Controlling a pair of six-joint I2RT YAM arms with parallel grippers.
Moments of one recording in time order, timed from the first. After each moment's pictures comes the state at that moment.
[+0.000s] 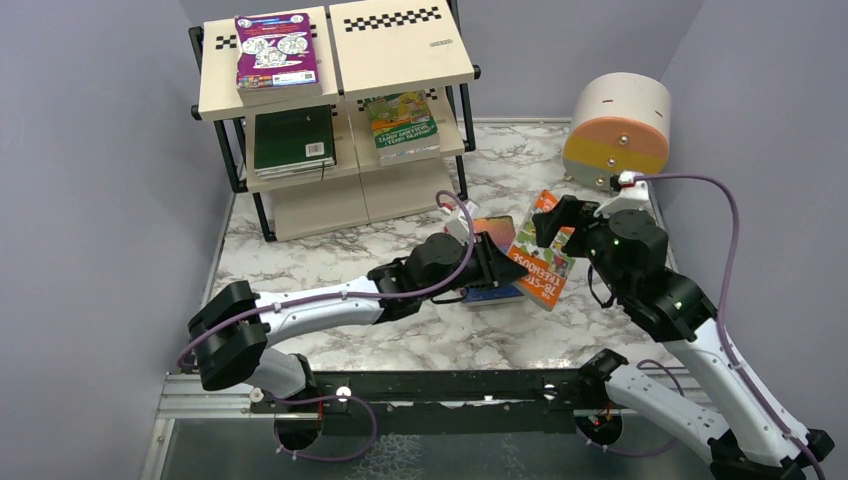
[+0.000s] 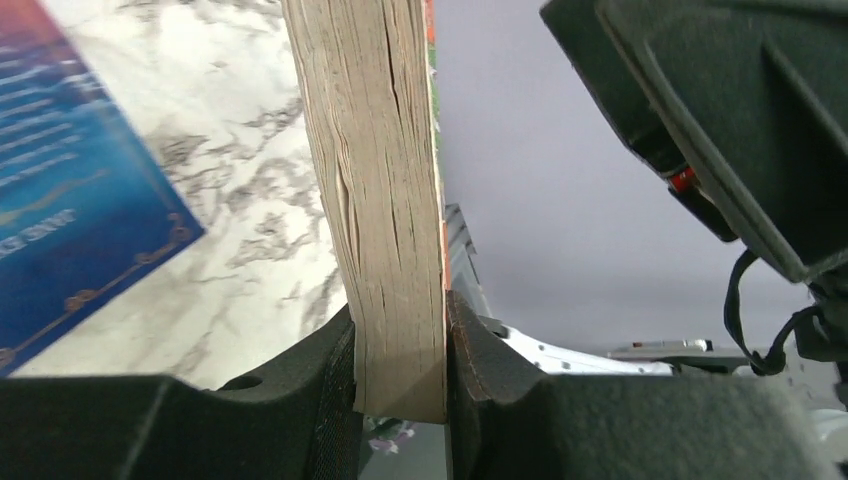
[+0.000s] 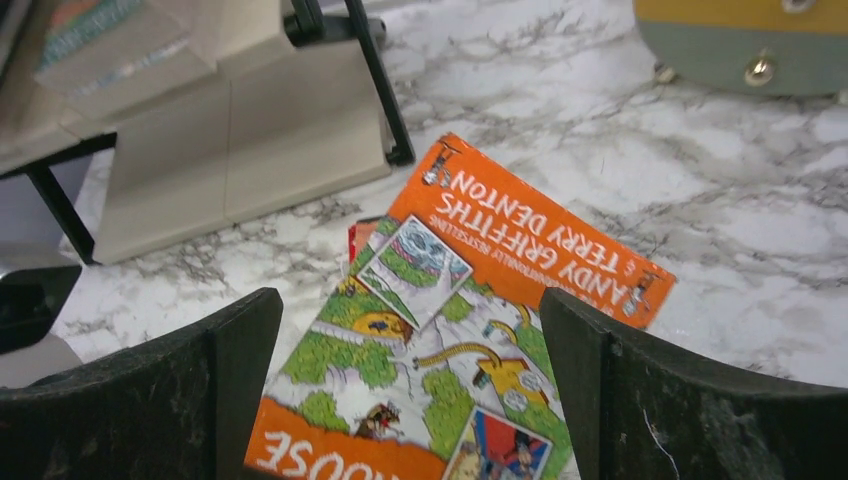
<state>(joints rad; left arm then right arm) -1.10 1.42 0.87 0.34 -0.02 -1.10 0.60 0.72 0.96 -0.58 0.38 0.46</state>
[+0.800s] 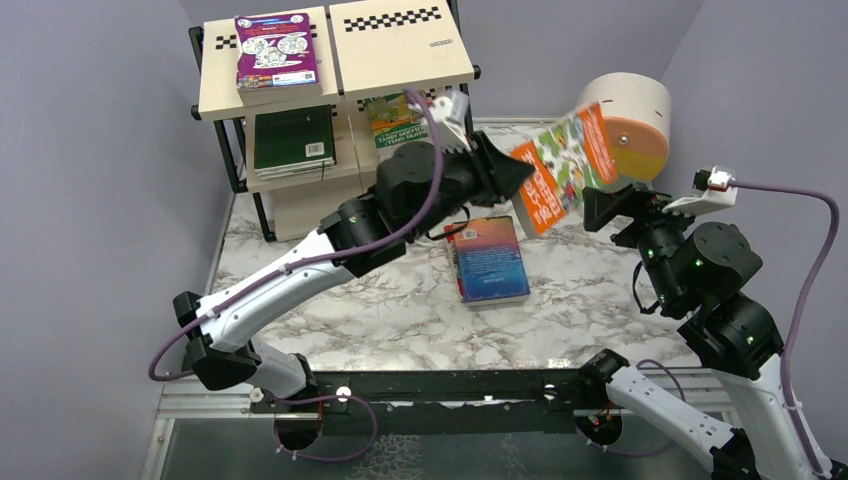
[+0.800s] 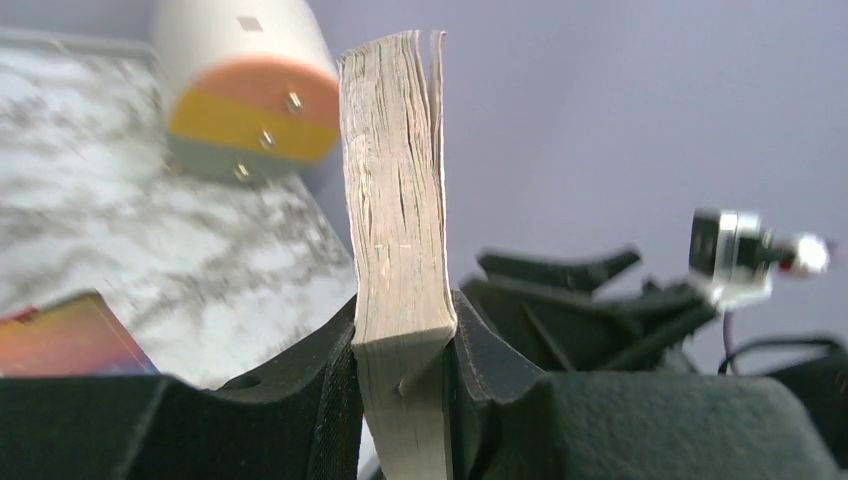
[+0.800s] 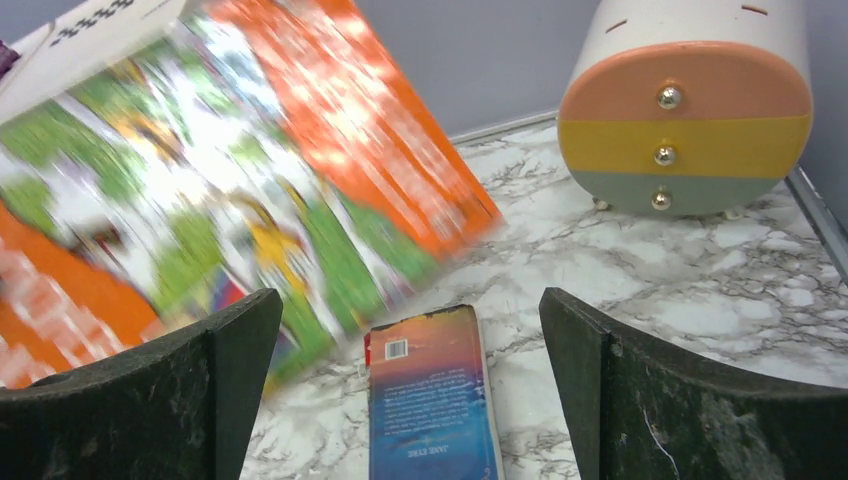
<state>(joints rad) -1.11 1.44 1.68 -0.25 -0.20 -0.78 0.60 0.66 1.24 -0.62 0.53 0.38</state>
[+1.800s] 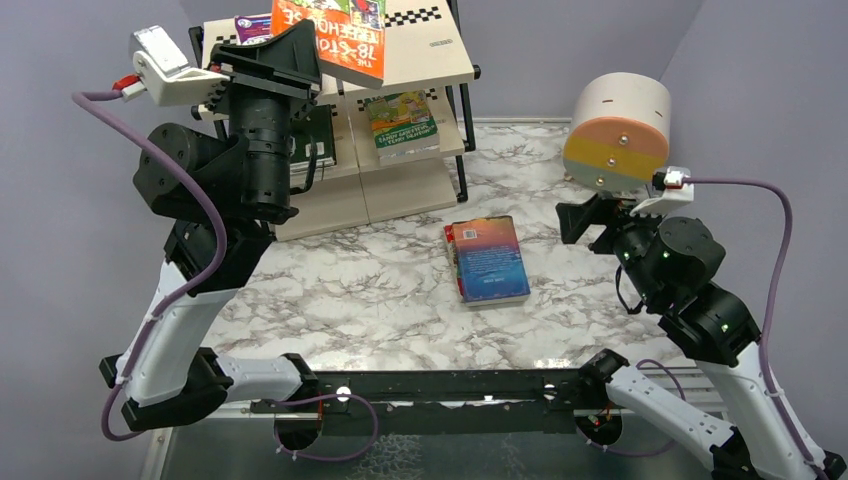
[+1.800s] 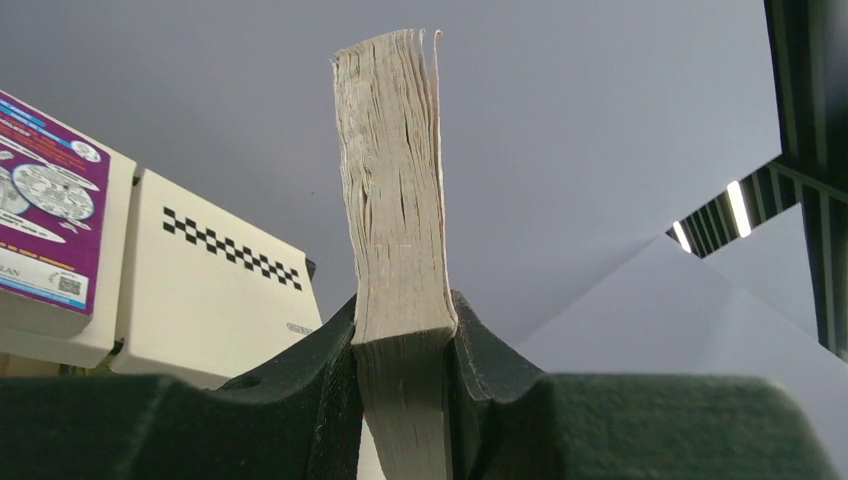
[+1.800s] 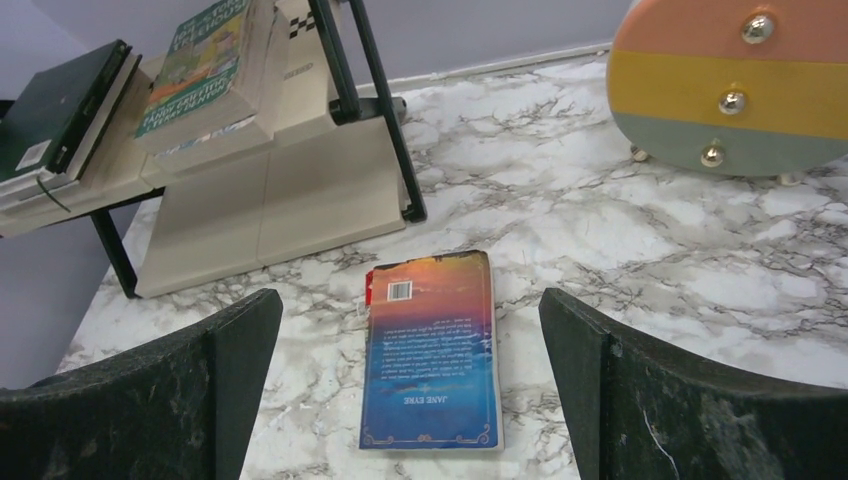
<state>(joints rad) -0.86 1.22 1.98 -0.20 -0.78 -0.54 0.60 0.67 1.16 -0.65 0.42 0.38</state>
